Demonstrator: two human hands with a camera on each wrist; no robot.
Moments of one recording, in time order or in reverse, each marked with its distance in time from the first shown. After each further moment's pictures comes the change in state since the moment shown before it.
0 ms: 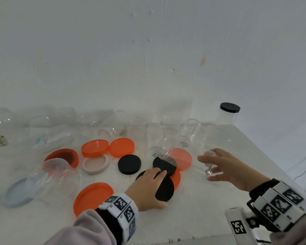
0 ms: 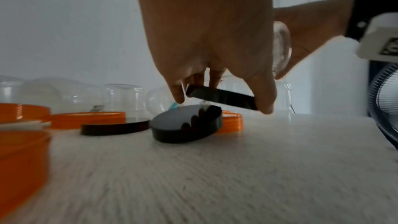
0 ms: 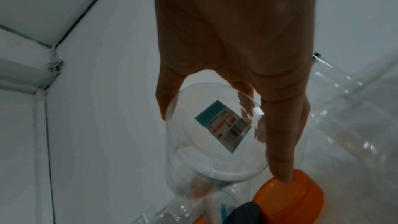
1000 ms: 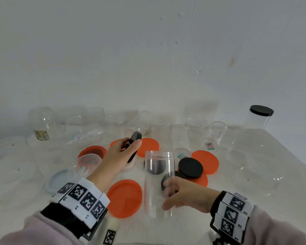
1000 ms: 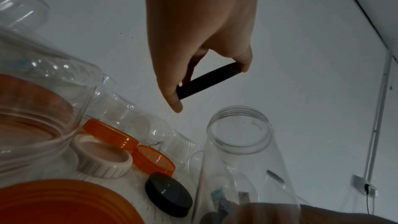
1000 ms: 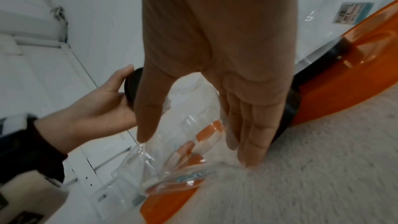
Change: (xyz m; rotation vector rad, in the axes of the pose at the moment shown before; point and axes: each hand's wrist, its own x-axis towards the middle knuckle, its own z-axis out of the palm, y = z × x) left_hand -0.082 -0.056 -0.103 -1.011 0.655 -0.376; right_hand 0.021 0.016 0.158 -0.214 -0.561 0.040
